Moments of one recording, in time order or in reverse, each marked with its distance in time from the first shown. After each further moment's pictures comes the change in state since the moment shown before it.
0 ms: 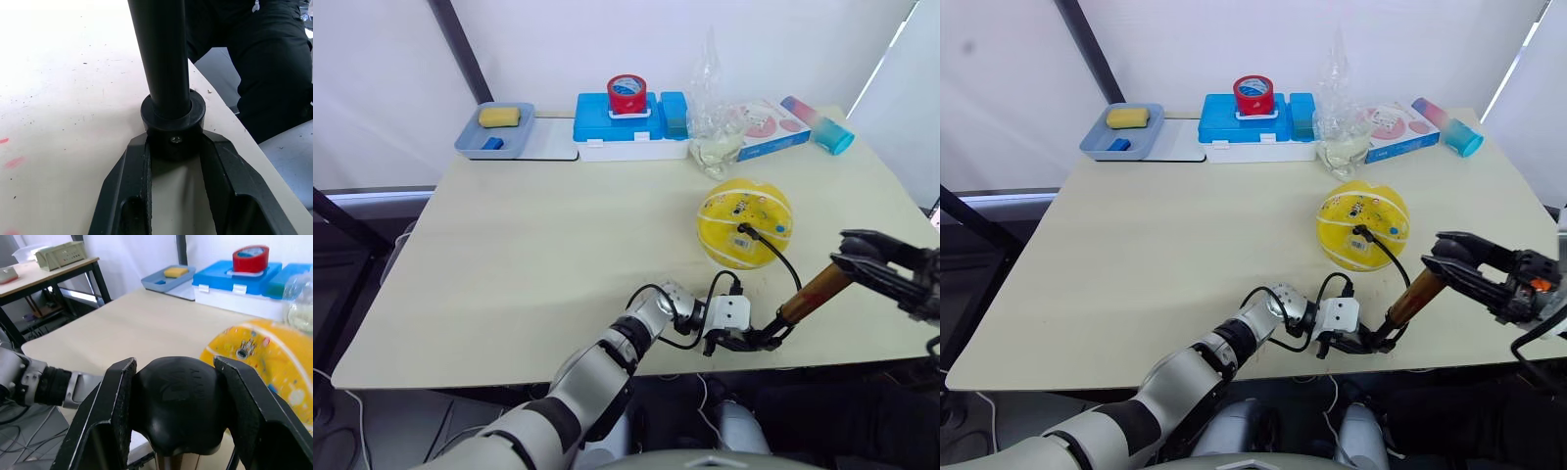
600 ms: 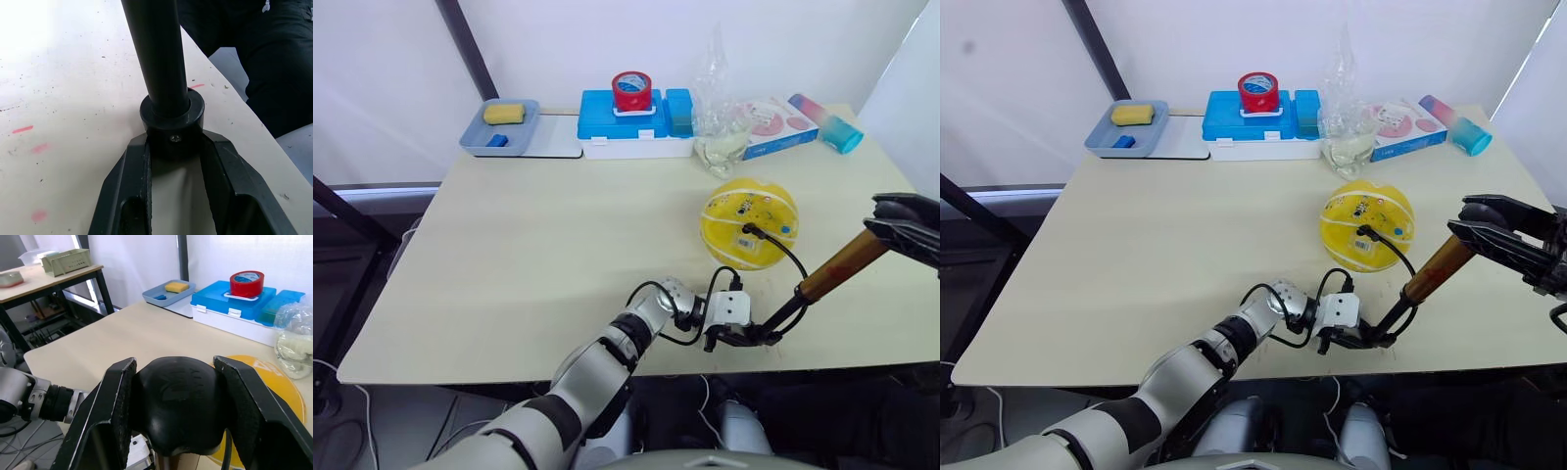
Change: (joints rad) left arm -0.017 0.000 0.005 0.009 -0.003 0.011 0.015; right arm -0.086 -0.055 -0.071 0.022 0.060 0.084 -0.018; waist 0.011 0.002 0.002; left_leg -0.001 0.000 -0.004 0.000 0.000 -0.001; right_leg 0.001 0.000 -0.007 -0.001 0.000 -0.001
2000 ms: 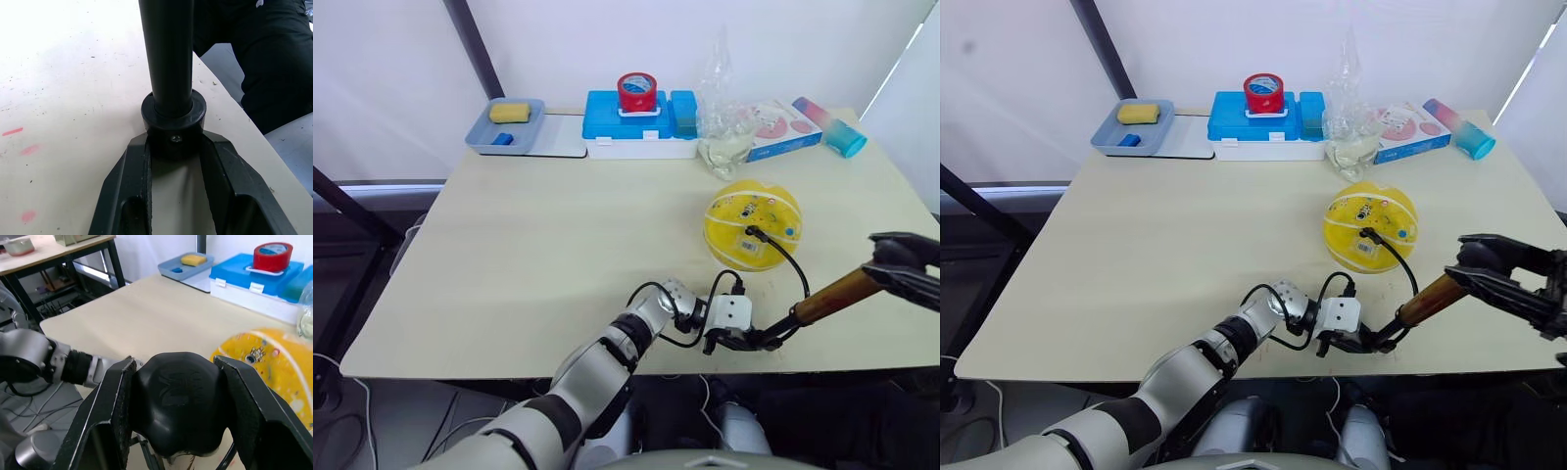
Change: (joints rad) left arm 0.000 0.000 -0.014 -0.004 0.012 -0.019 -0.020; right arm 0.187 -0.058 -0.163 -0.031 0.054 0.025 0.087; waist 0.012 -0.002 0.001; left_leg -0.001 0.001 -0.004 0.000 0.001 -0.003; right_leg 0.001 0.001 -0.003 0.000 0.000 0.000
